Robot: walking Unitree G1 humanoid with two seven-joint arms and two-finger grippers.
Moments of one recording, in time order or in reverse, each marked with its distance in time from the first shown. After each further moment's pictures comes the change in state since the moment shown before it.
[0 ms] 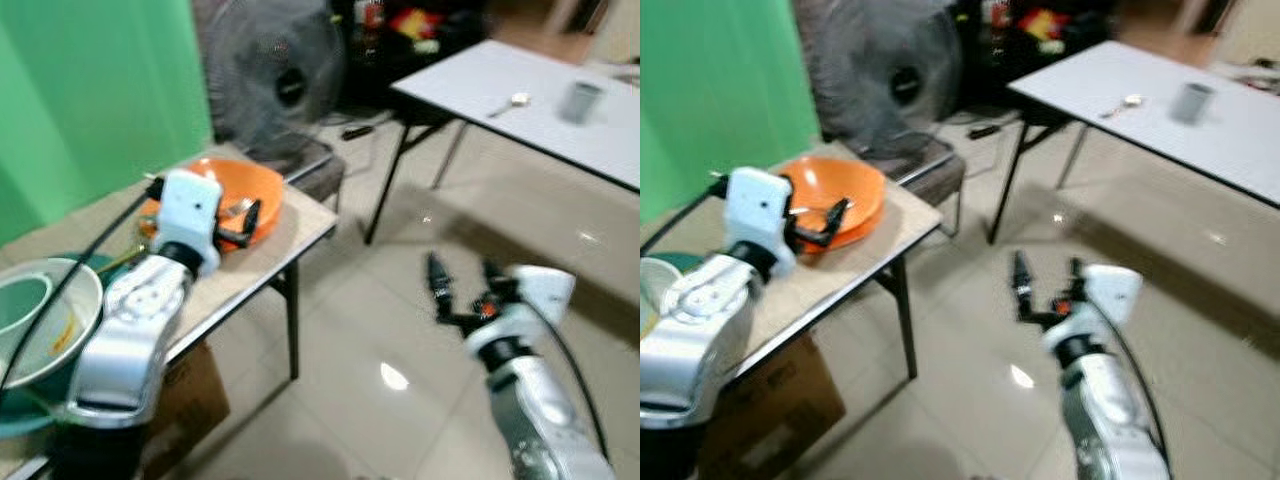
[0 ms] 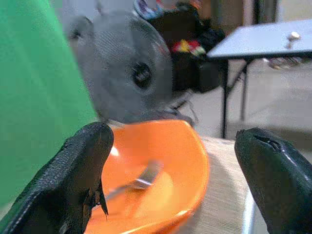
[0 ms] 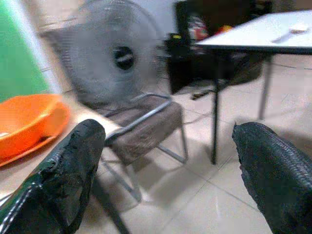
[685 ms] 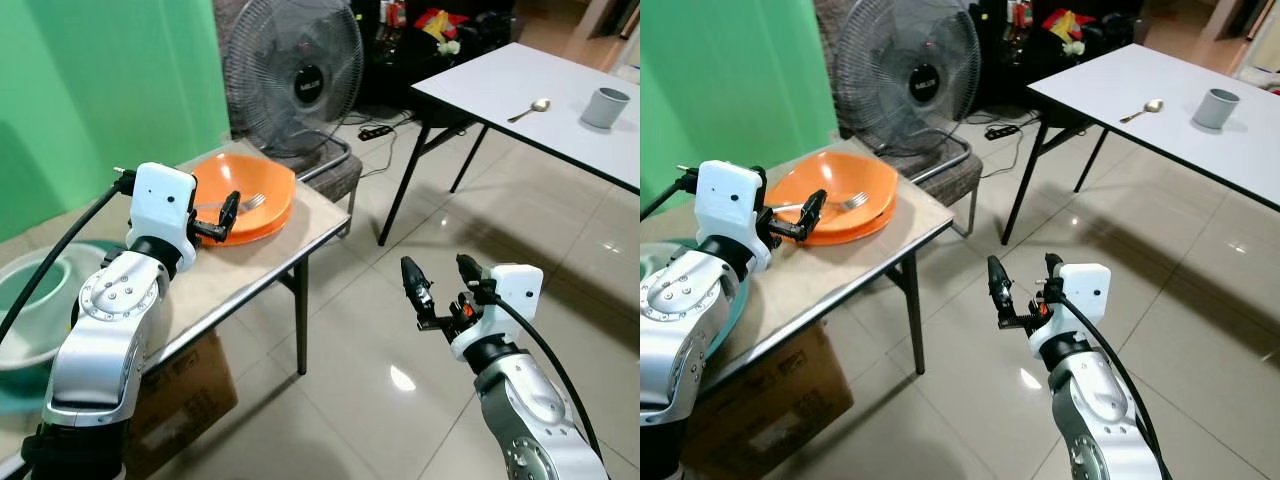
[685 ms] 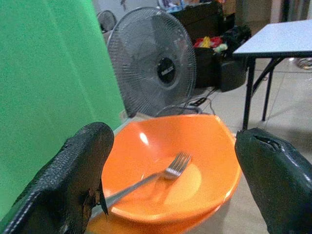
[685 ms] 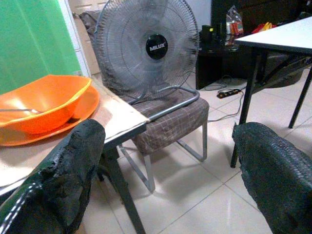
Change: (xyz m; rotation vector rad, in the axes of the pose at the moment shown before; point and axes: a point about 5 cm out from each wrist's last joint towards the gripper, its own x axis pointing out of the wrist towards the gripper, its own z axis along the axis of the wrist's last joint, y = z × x) left arm -0.004 0.014 0.002 -0.015 -0.009 0.022; right arm 0.001 0.006 -0.002 -0.064 0.022 0.065
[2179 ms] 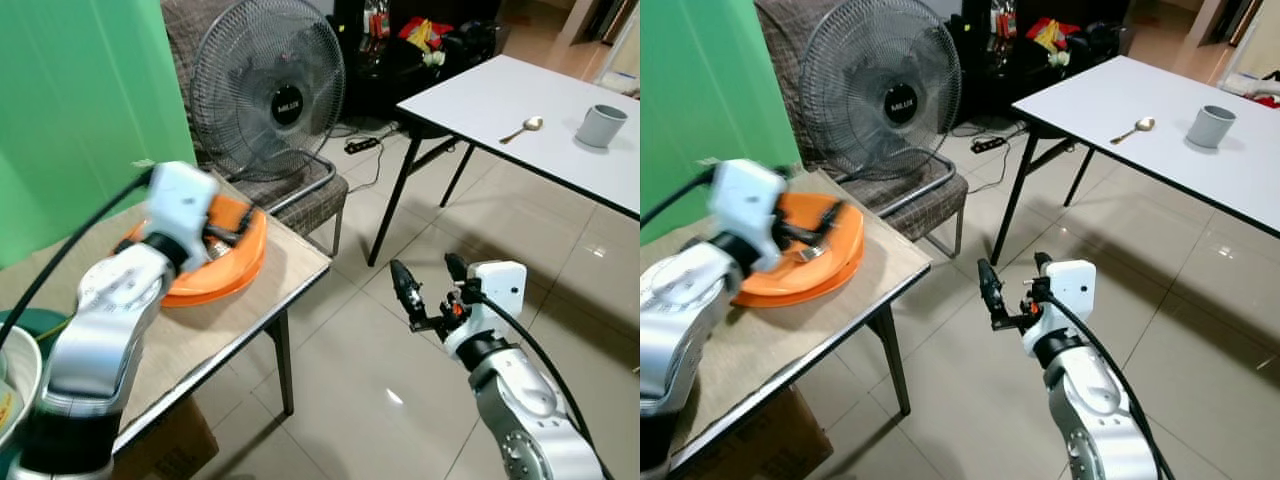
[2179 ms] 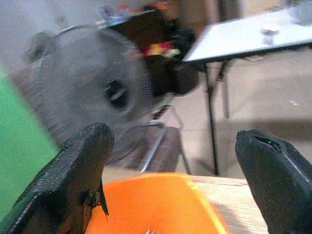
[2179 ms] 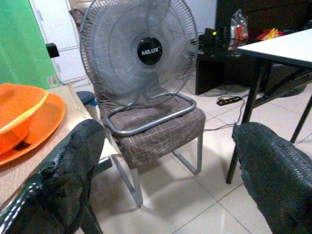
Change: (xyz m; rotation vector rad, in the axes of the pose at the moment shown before) left arm 0.010 -0.010 0.007 0.106 -0.007 -0.251; right arm 0.006 0.001 -0.004 -0.056 0.034 0.068
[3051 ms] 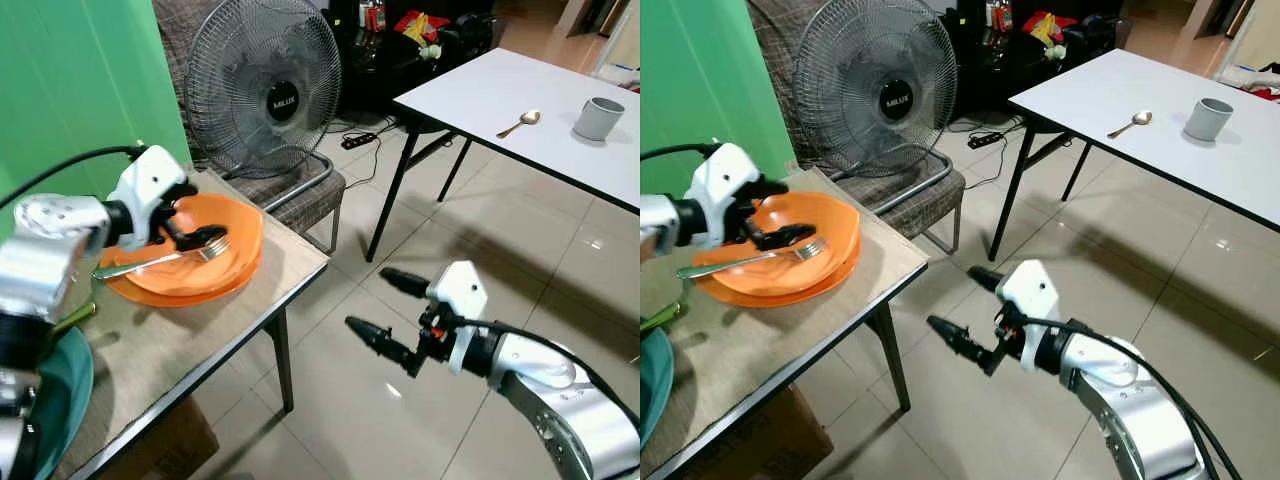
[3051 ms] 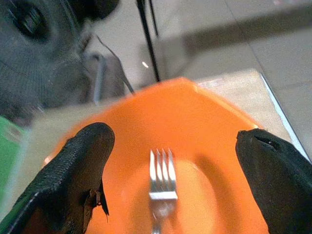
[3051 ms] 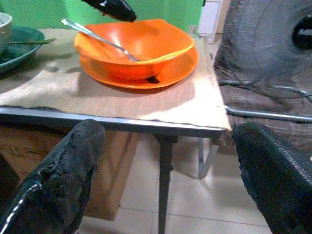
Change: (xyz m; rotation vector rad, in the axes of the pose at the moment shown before) left arm 0.003 0.079 -0.030 0.027 0.341 -0.400; right arm -0.002 0.013 0.009 -0.211 0.163 0.639
